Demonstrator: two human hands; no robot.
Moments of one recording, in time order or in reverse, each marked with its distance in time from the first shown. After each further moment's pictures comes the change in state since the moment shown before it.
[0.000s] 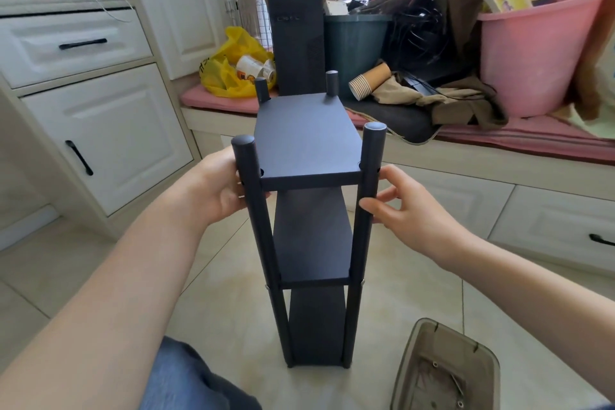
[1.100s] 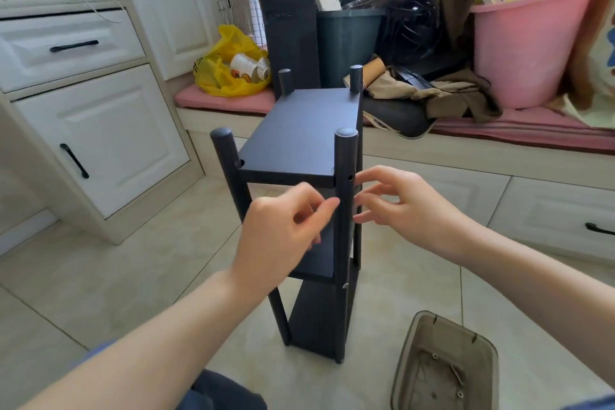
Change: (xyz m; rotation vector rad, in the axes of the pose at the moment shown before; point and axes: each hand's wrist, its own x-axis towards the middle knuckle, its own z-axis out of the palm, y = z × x) left_hand -0.050 -0.076 0.049 0.731 -0.021 1.056; right_hand -0.017 -0.018 -0.009 0.024 -0.094 -0.056
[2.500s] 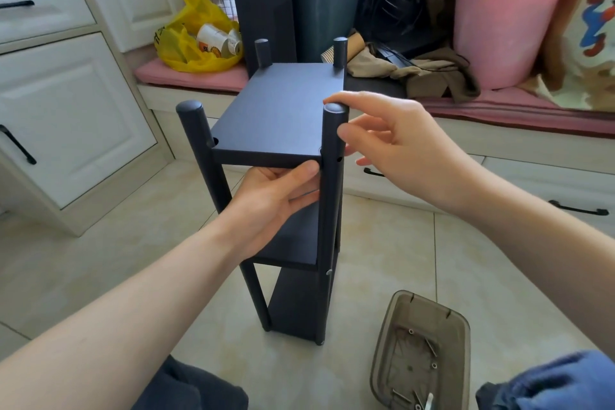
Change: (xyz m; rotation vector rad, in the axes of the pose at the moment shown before) left_hand 0.031 -0.029 0.019 -1.173 -0.331 -0.455; right_hand 0.013 -0.032 -0.023 -0.057 0.142 -0.225
